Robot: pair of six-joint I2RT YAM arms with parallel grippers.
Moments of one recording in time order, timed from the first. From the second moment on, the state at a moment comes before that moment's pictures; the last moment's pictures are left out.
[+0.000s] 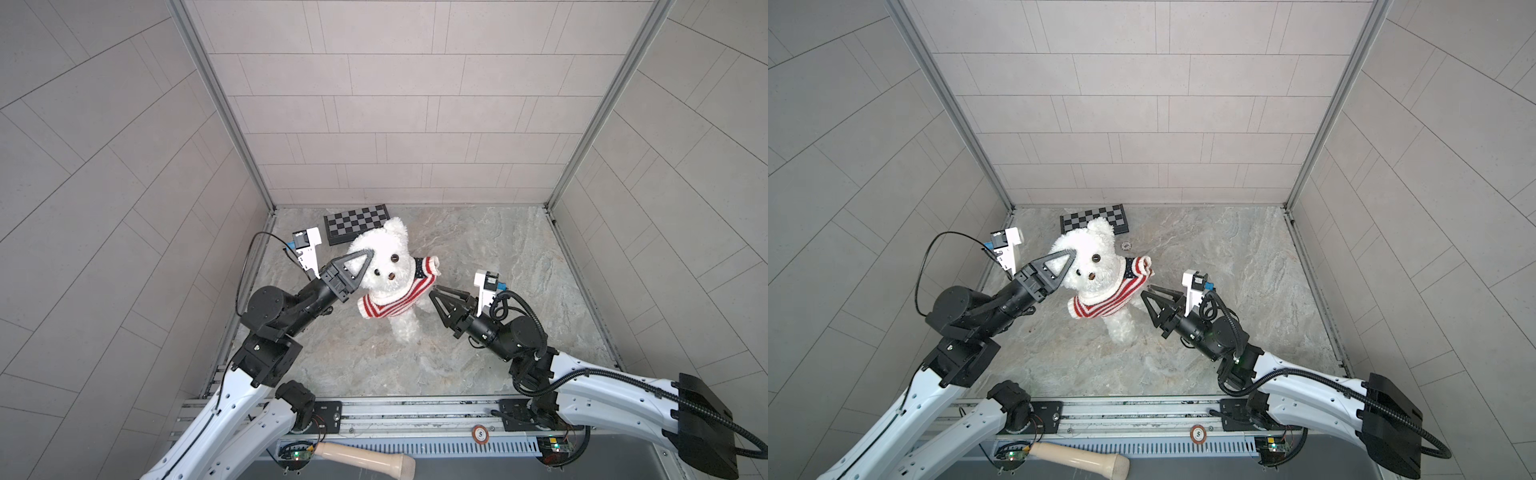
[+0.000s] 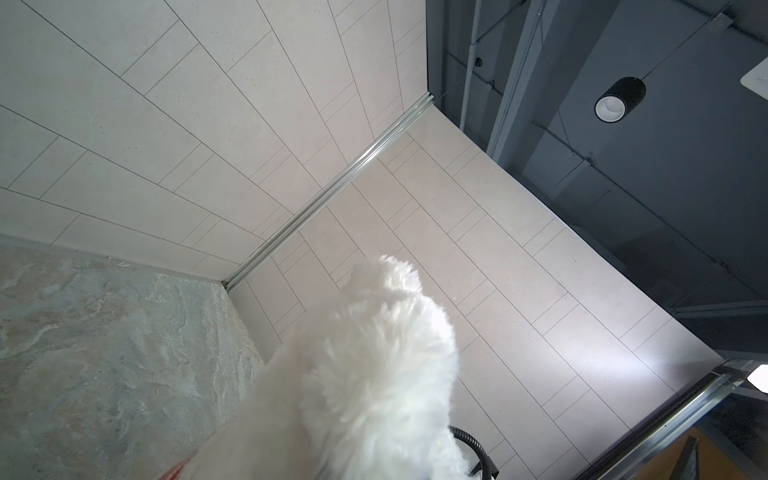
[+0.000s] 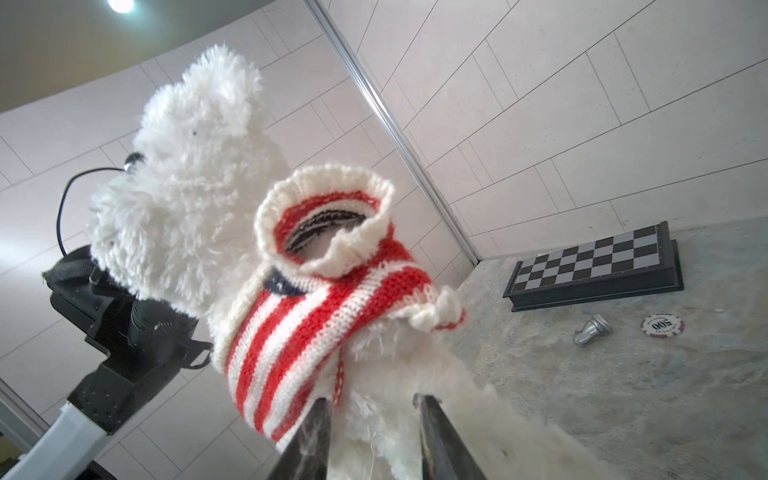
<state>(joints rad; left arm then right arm) -0.54 0.65 0.78 0.19 0.34 -1.00 0.95 0.90 0.38 0.78 0.09 0.67</state>
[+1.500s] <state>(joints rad) -0.58 0.67 0.78 0.18 0.36 -0.96 0.92 0.86 0.43 0.60 0.02 0.64</state>
